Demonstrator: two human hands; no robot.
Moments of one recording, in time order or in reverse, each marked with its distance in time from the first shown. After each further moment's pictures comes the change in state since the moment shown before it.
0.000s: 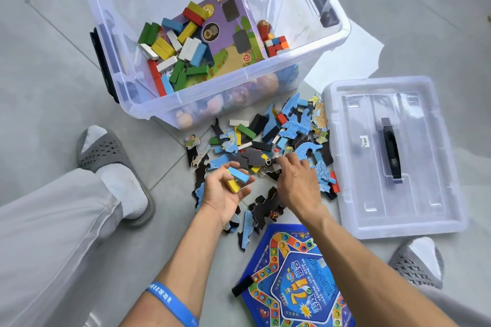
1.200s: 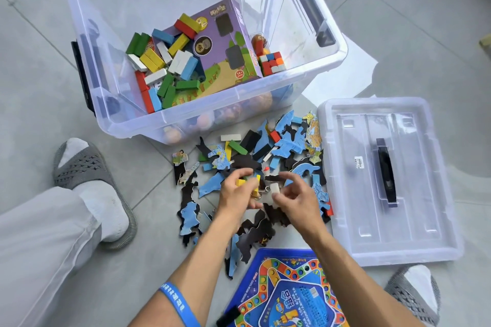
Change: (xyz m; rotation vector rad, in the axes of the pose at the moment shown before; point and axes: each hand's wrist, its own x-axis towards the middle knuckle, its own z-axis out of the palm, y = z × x) left_hand 0.039 -0.022 0.040 0.618 0.098 0.166; right_hand 0.005 0.031 0.001 1.027 -0.089 0.266
